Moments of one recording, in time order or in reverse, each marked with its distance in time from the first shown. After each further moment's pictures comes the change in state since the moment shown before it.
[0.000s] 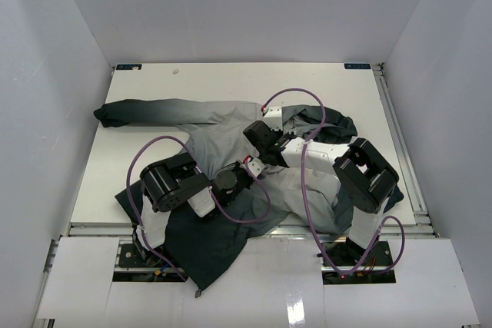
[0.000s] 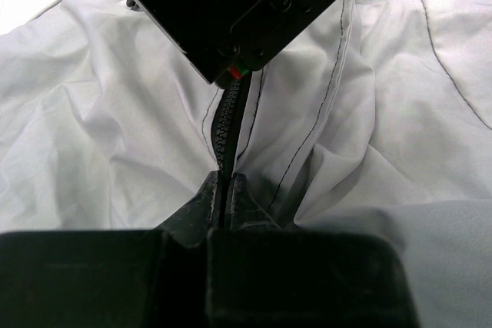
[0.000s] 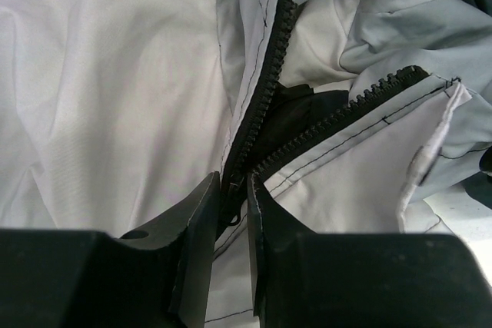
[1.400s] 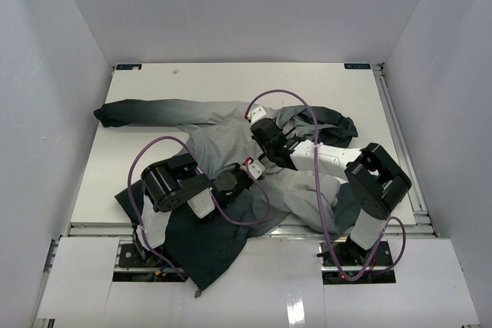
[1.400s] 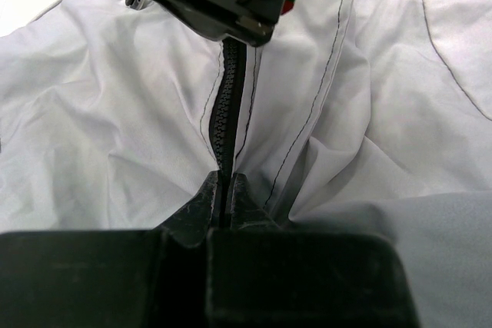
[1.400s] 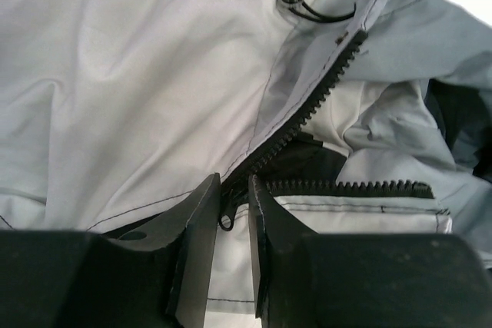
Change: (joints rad) left arm -0.009 0.009 -0.012 0.017 -0.006 0.021; right arm -0.016 -0.091 -0.083 0.148 -0.204 -0.580
